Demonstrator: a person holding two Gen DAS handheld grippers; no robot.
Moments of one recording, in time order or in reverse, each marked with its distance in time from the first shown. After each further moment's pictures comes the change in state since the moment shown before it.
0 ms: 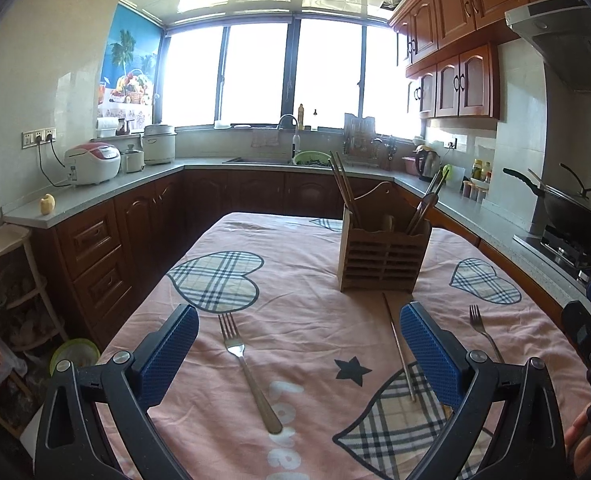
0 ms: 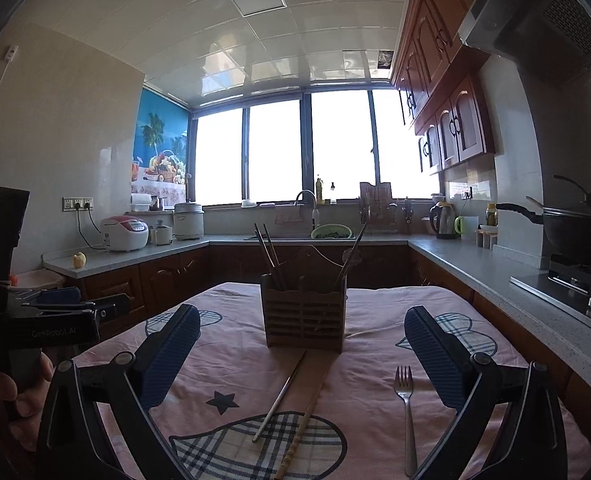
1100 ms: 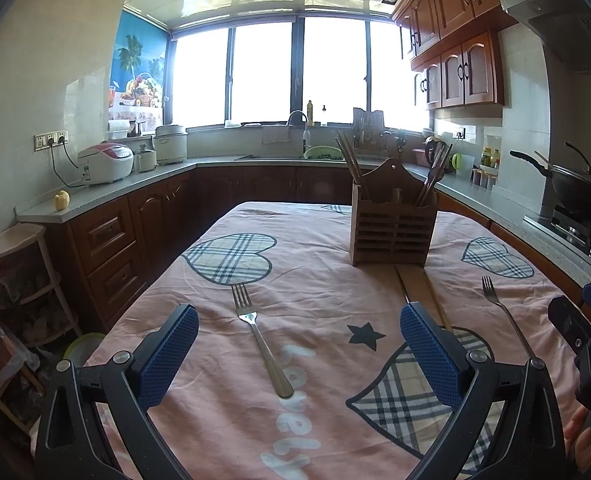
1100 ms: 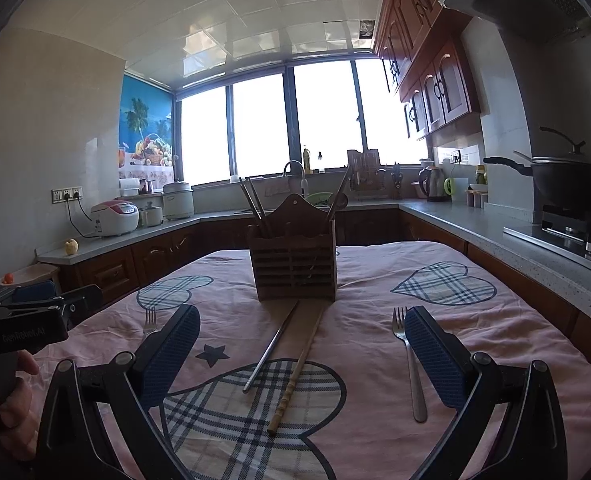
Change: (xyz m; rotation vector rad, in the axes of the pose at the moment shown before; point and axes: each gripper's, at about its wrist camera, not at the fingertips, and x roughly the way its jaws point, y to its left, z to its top) left arm -0.007 -0.004 -0.032 0.029 -0.004 0.045; right arm -0.003 -0.013 -0.046 0.063 0.085 -0.026
